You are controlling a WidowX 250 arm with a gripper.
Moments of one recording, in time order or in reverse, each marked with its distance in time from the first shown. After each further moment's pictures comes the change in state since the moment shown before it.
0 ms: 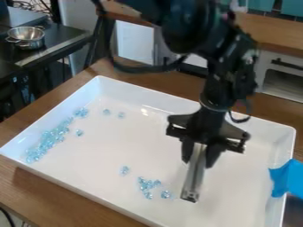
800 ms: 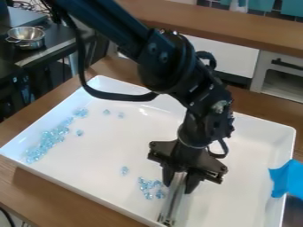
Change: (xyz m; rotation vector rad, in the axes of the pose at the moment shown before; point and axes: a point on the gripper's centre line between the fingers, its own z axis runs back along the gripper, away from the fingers) arm -0.021 0.035 -0.034 0.074 -0.048 -0.049
